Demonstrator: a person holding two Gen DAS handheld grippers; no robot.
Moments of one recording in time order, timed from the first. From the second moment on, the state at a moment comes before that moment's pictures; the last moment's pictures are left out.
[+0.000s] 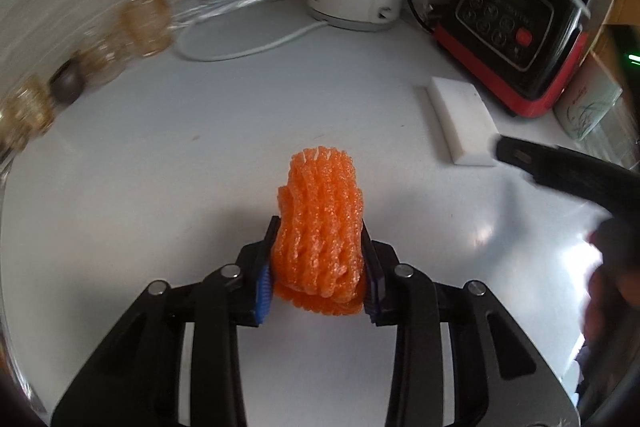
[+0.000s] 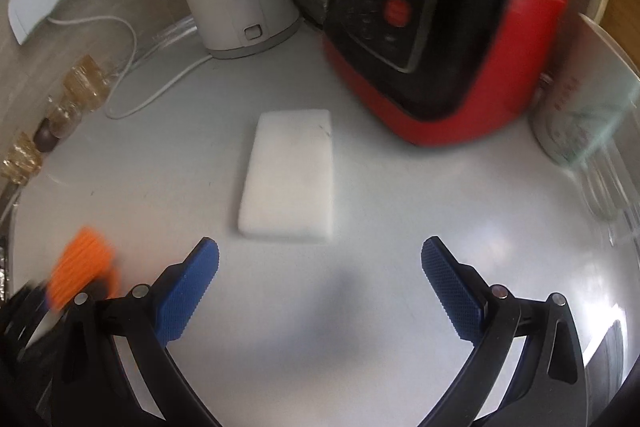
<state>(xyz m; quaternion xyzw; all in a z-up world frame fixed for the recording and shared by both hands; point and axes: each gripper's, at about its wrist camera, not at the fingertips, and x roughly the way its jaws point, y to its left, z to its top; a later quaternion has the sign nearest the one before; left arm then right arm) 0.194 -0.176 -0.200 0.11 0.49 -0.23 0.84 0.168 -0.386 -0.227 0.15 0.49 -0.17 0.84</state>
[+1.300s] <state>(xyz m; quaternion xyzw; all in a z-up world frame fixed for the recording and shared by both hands) 0.079 0.002 -0.147 0.02 0.50 -0.17 0.85 0.131 -0.273 -0.187 0.07 0.48 -0.10 0.87</state>
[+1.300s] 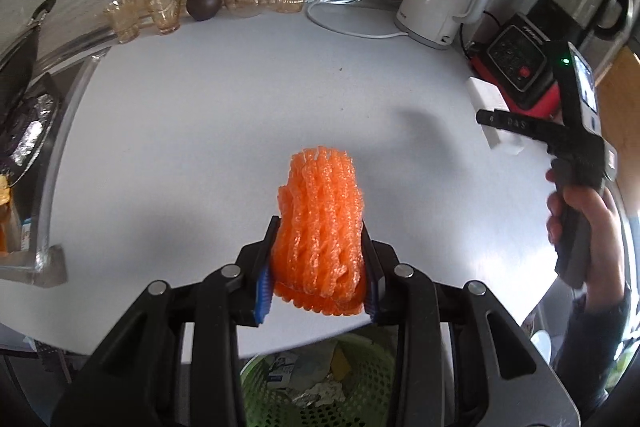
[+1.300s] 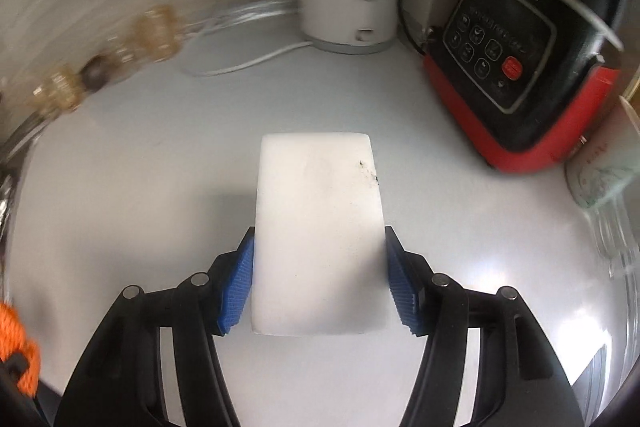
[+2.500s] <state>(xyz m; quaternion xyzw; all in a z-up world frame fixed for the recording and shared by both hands) -0.121 0.120 -0.156 0.01 0.51 -0.17 0.84 -0.126 -0.053 -0.227 0.02 0.56 0.04 0.83</state>
